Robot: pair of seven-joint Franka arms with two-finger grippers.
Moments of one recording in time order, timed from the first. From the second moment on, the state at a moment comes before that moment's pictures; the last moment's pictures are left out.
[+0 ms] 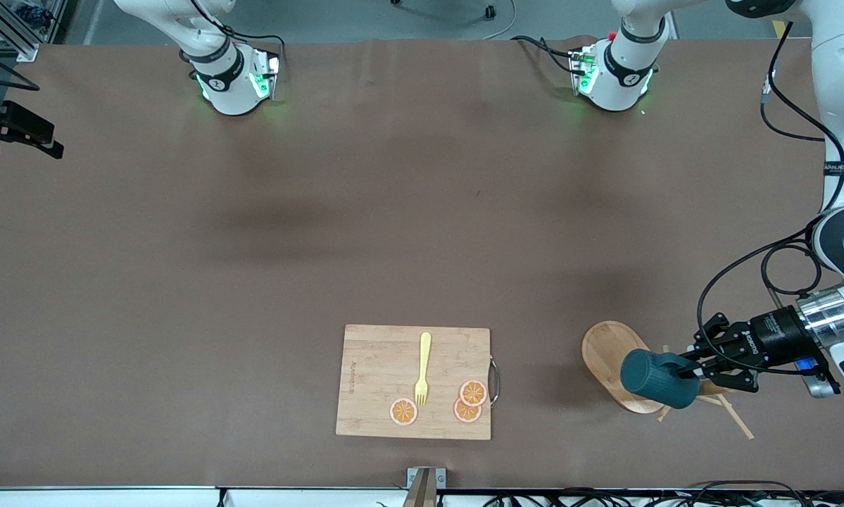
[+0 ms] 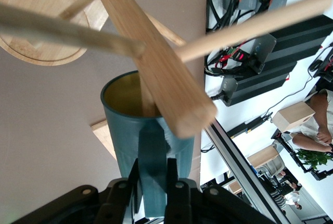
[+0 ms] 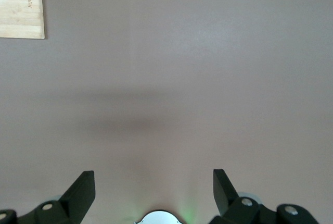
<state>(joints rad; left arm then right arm) 0.27 0.65 -0.24 -1.32 -0.79 2.04 -0.84 0.00 -0.06 -0.07 -1.53 0.01 1.40 -0.07</state>
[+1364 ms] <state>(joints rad) 0.27 0.48 -0.39 -1.30 -0.26 1.88 -0.80 0.01 -0.06 -0.06 -1.53 0.01 1.40 -0.07</state>
